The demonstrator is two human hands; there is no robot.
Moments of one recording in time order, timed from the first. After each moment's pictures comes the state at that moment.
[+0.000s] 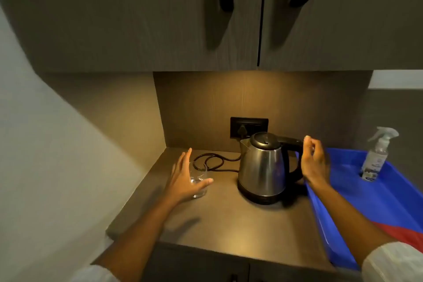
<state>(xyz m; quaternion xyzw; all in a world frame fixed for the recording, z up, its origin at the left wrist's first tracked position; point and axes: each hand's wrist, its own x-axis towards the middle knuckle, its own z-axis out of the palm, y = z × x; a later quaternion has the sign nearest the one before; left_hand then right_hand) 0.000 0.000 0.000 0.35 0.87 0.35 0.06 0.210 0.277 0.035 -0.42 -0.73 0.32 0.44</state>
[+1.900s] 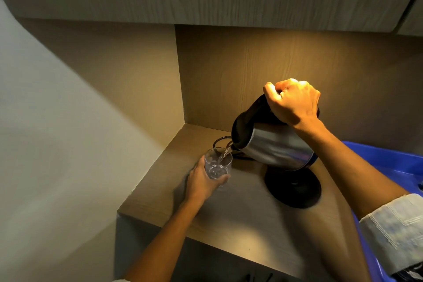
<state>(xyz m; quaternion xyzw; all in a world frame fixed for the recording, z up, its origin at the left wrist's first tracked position) -0.040 0.015 -0.083 0.19 0.85 0.48 0.09 0.046 0.216 0.134 -0.19 -0.88 0.07 0.44</state>
